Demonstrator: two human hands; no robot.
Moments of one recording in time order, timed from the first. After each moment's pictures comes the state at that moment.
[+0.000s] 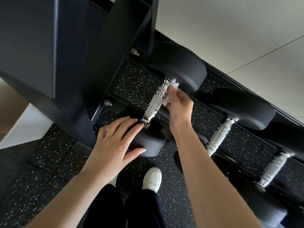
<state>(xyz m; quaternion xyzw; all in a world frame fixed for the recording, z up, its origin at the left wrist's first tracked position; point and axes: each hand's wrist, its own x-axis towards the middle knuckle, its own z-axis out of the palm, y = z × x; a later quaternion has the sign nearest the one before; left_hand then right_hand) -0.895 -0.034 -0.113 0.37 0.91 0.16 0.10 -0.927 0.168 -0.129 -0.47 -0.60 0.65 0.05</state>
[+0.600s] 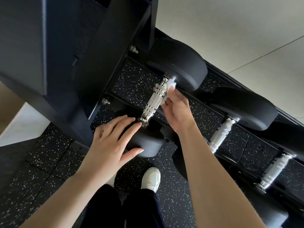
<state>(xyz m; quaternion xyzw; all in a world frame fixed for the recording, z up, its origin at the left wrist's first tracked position) -0.892 -0.034 -0.117 0.37 0.91 0.16 0.10 -0.925 0.187 -0.148 -0.40 -0.36 0.84 0.01</state>
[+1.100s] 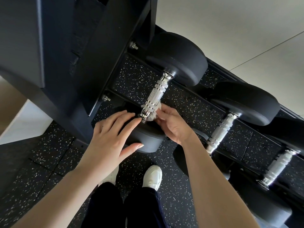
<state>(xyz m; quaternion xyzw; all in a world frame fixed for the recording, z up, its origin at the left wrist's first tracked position) -0.891 -0.034 -0.116 0.37 0.91 0.16 0.09 -0.886 0.173 -0.156 -0.32 -0.50 0.77 -0.21</state>
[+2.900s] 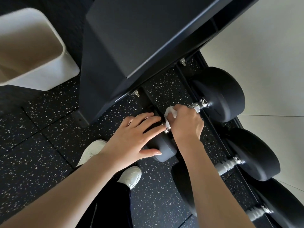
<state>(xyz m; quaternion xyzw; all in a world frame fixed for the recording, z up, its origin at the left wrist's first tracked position) -0.886 -0.039 -0.132 0.28 0.92 0.25 0.06 -0.950 0.121 -0.098 -0.11 -0.96 0.00 -0.24</state>
